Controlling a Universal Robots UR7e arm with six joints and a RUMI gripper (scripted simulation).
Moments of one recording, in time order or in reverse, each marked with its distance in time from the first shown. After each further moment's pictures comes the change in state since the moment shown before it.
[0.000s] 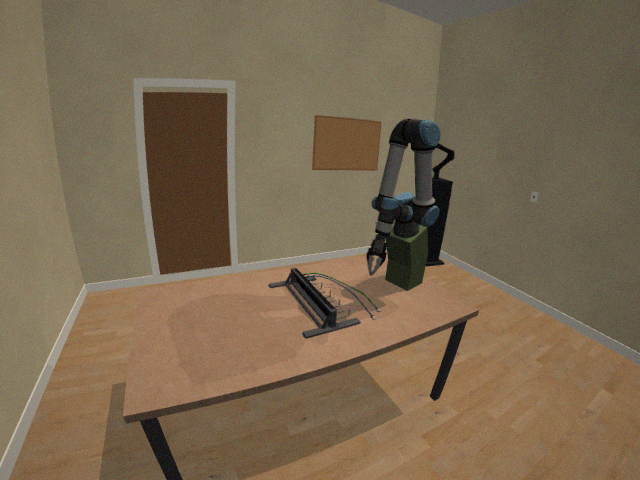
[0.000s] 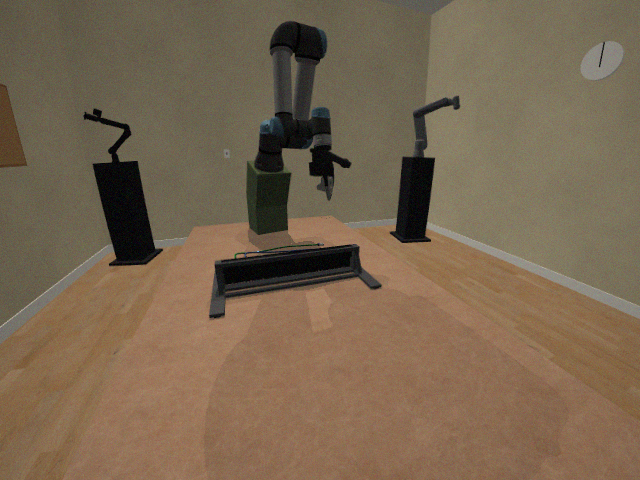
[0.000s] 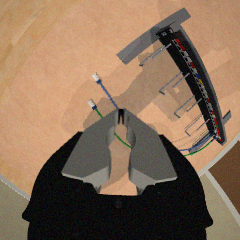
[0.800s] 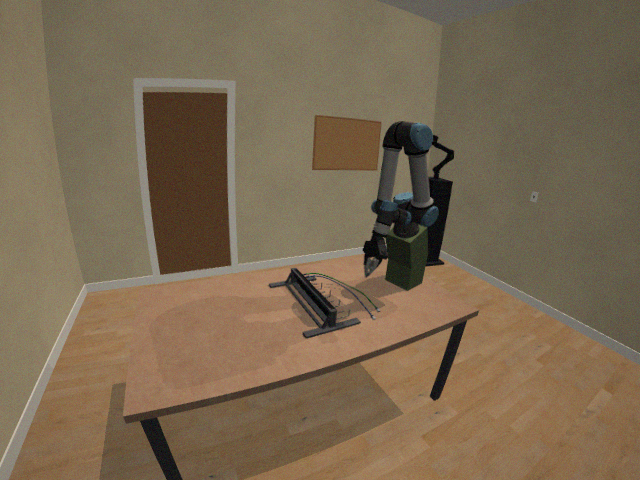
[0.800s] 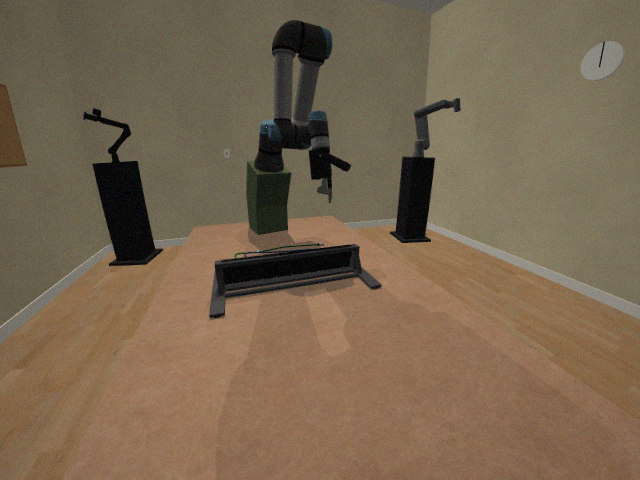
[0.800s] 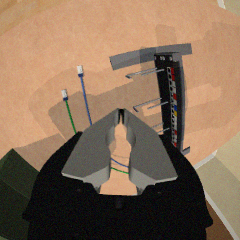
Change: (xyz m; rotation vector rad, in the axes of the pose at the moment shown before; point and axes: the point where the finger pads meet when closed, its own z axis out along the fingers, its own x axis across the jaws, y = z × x) arm 0.018 -0.010 0.011 0.054 0.088 -0.466
